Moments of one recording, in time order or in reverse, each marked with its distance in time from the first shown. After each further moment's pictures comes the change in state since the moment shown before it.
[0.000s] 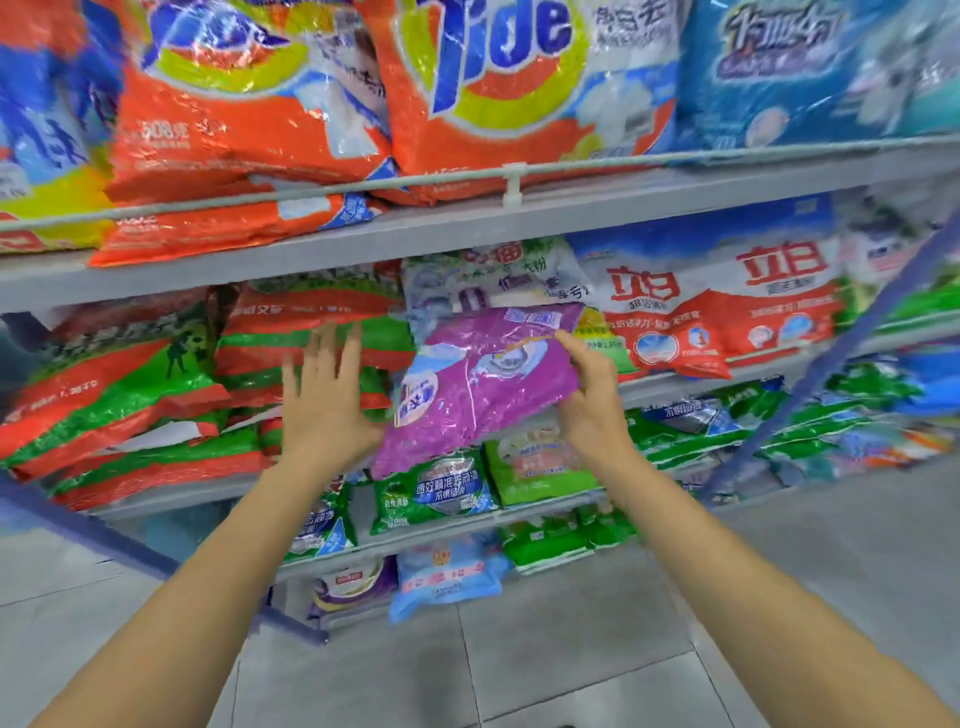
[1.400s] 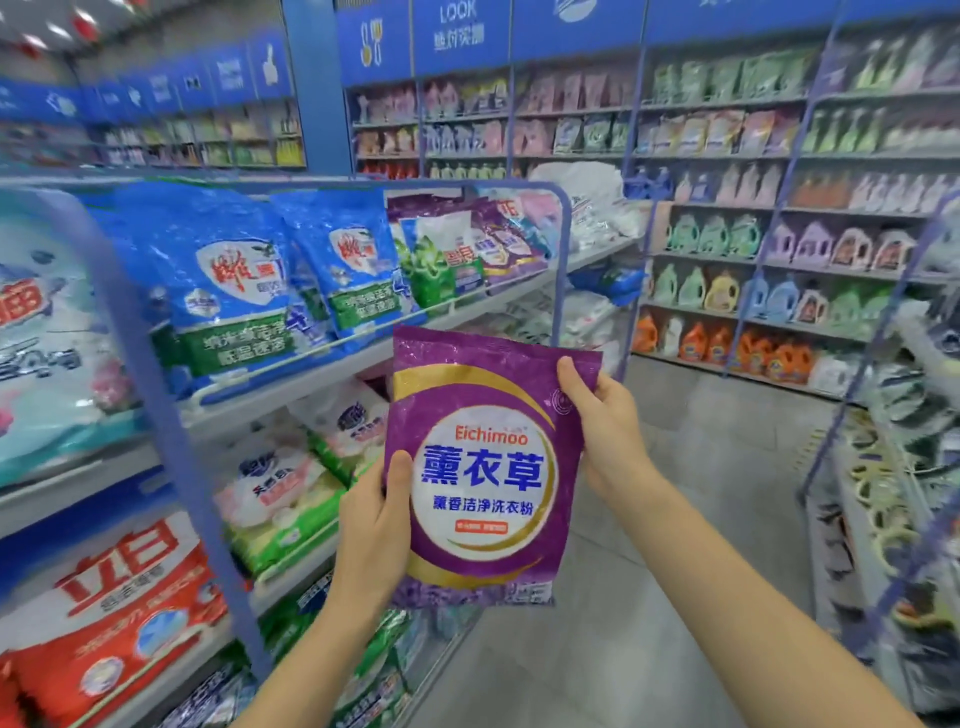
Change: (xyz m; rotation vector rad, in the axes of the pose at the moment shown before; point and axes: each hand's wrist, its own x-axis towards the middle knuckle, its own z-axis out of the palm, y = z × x) left_hand -0.044 0.751 -0.026 -1.433 -0.179 0.529; right_hand -0.053 -0.085 -0.694 0.107 0.803 0.062
